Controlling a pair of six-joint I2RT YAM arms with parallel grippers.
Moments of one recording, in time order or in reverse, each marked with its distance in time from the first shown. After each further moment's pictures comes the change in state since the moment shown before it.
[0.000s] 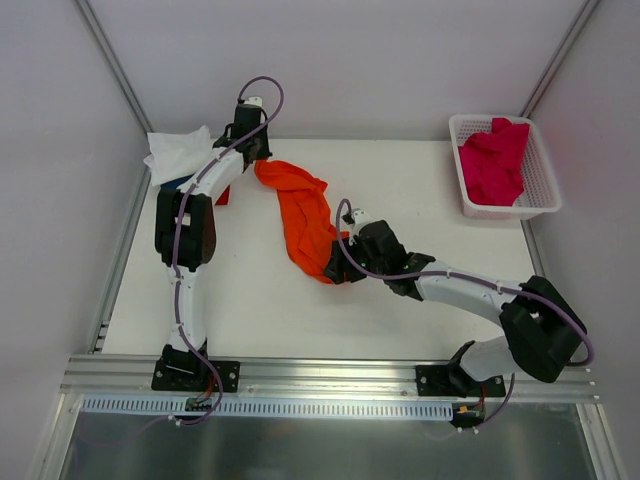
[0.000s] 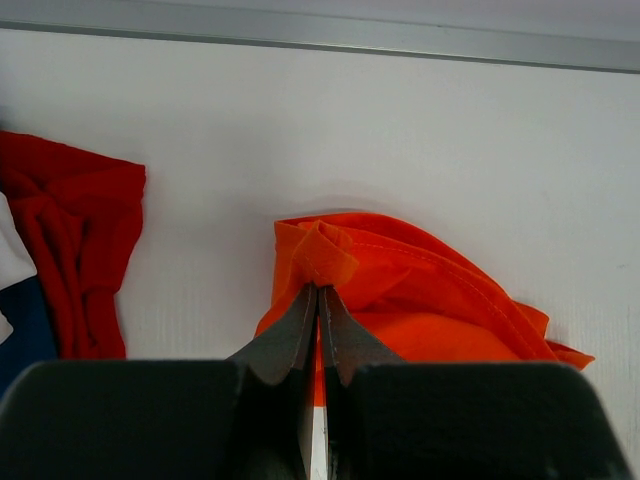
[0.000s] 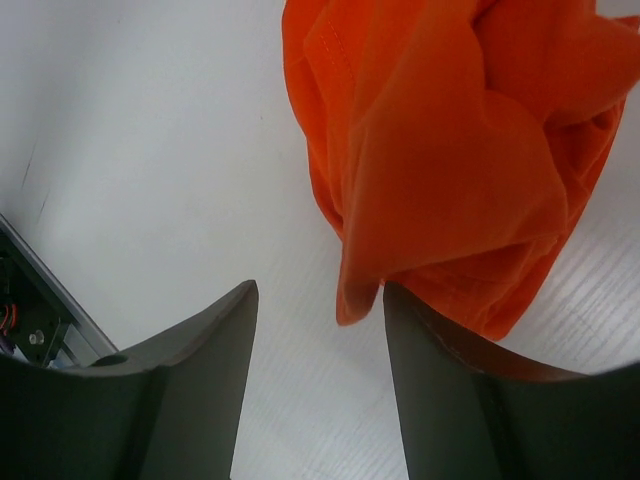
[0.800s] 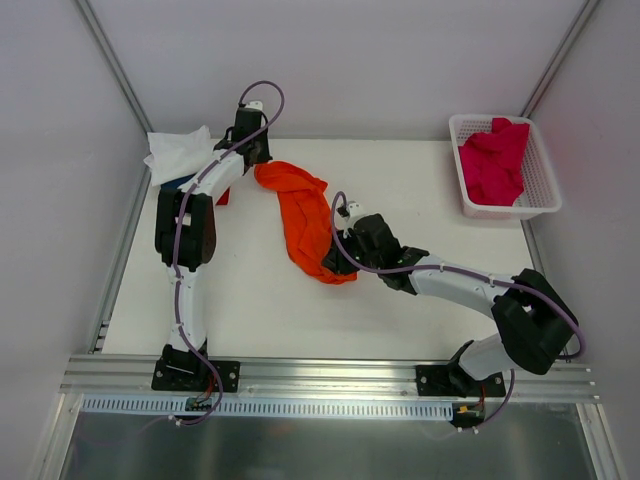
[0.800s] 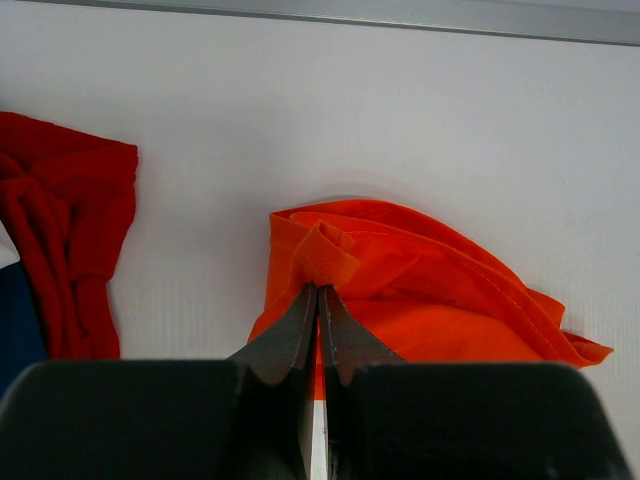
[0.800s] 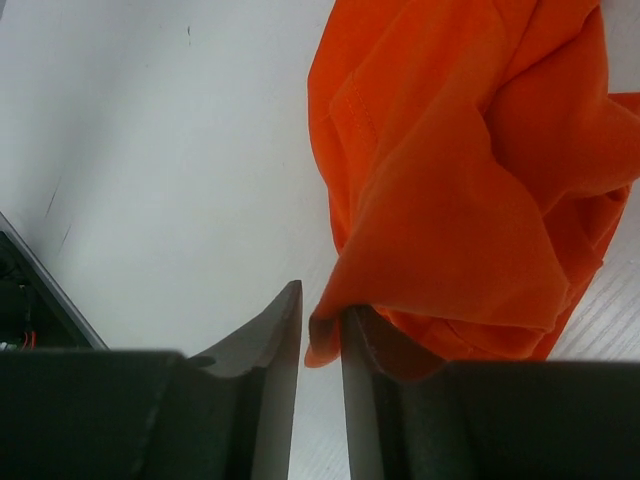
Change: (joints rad) left arm 0.000 0.000 -0.035 0.013 0.004 -0.001; right arm 0.003 0.070 0.076 0.044 0.003 0.003
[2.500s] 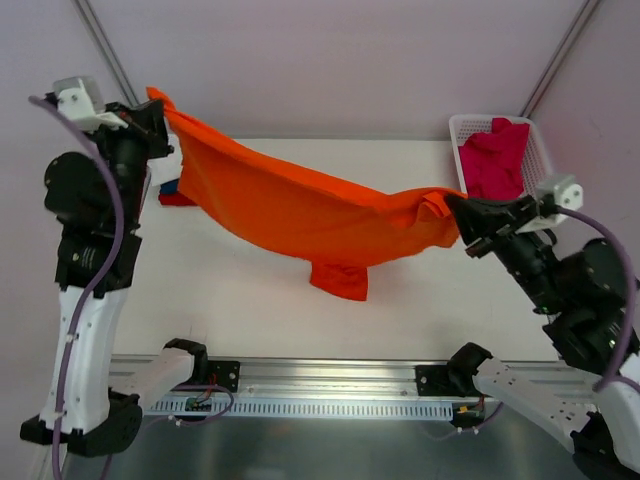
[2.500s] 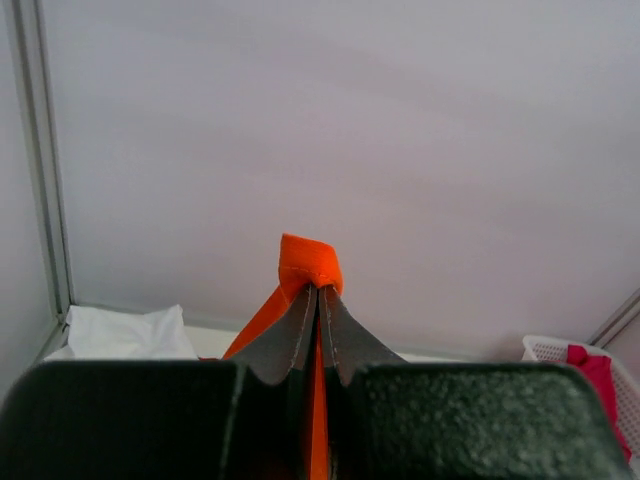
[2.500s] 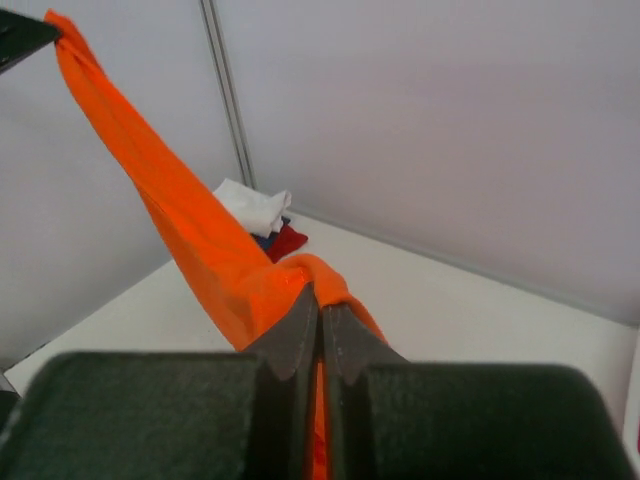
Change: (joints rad) left arm 0.019 -1.213 -0.325 0.027 -0.056 -0.004; right arm -0.089 -0.811 0.462 -0.491 0.215 -0.405
